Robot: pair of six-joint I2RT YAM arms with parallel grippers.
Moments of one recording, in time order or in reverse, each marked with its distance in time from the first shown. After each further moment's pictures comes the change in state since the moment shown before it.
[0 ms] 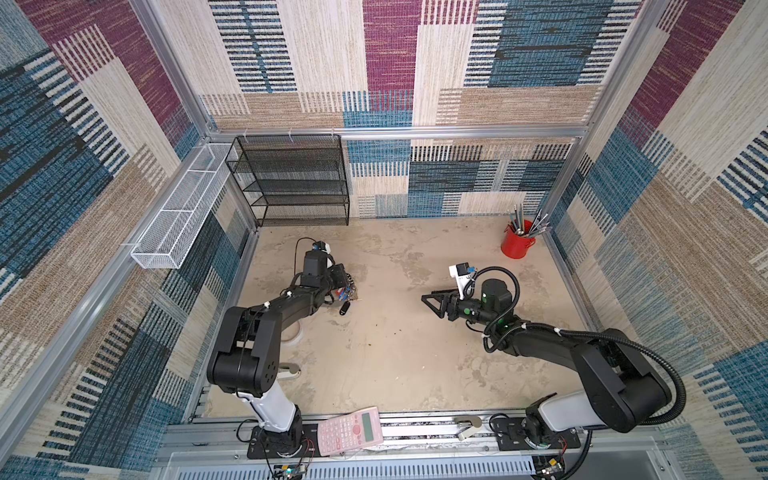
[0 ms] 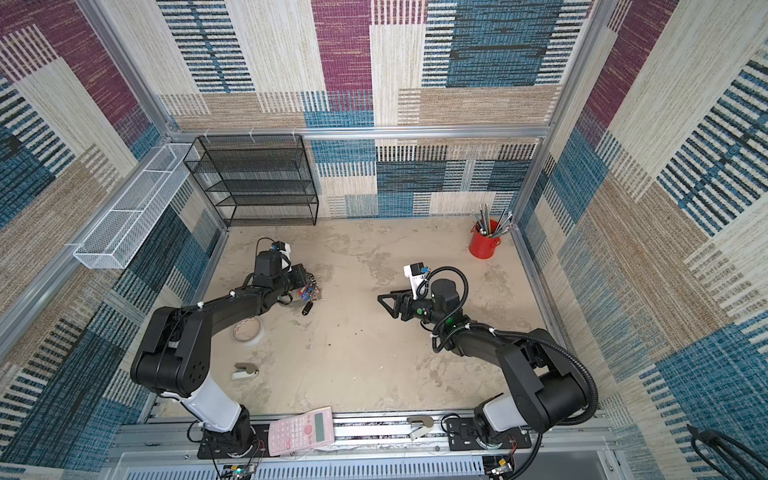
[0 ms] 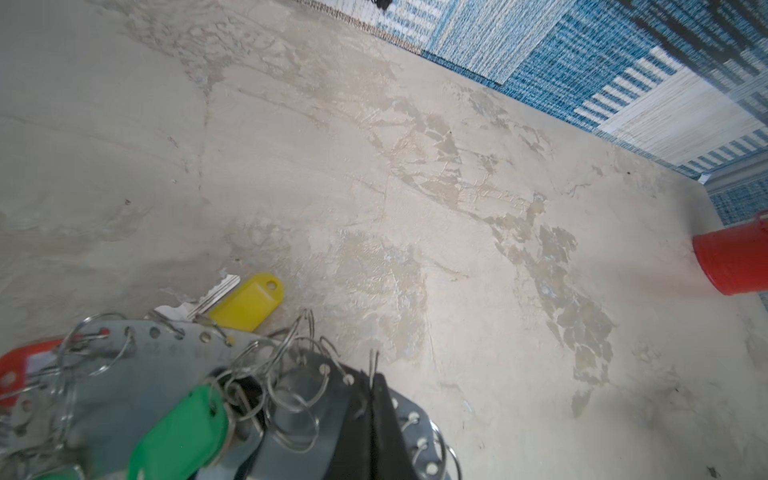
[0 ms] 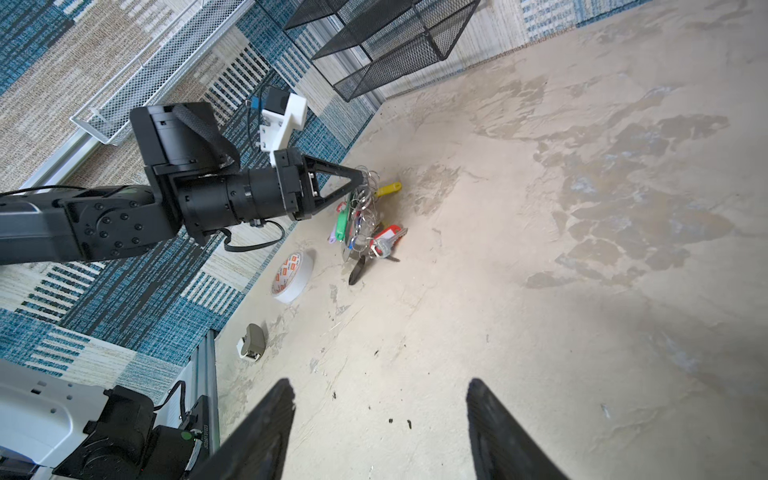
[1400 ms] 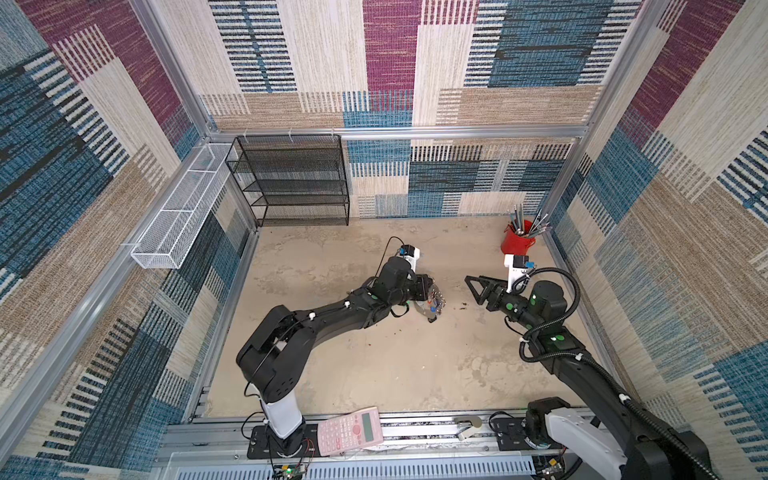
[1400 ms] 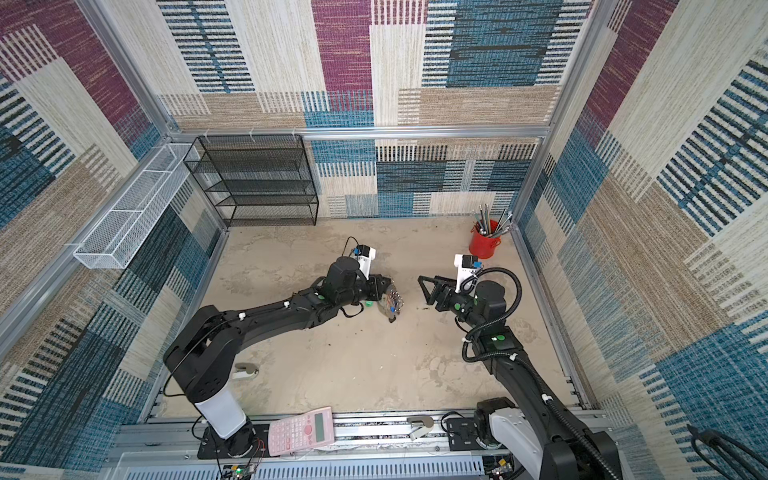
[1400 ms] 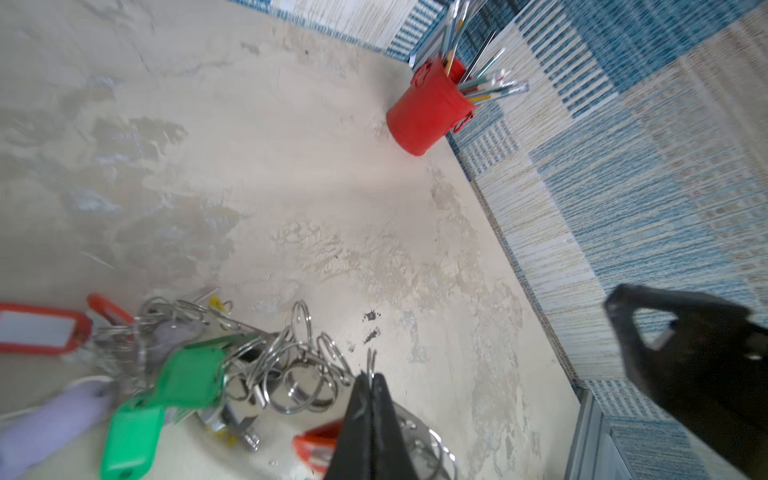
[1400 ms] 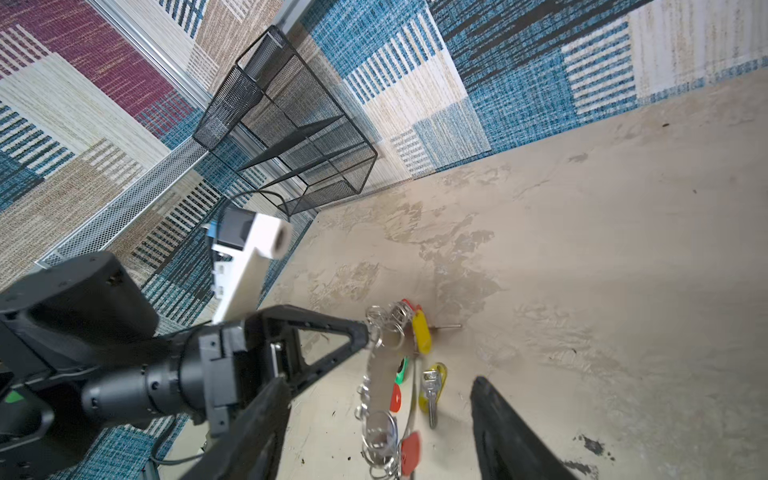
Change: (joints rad) left arm -0.549 -0.006 0.203 0.012 0.023 -0.197; right arm -0.254 -0.489 -0.022 -0.380 0.110 0.017
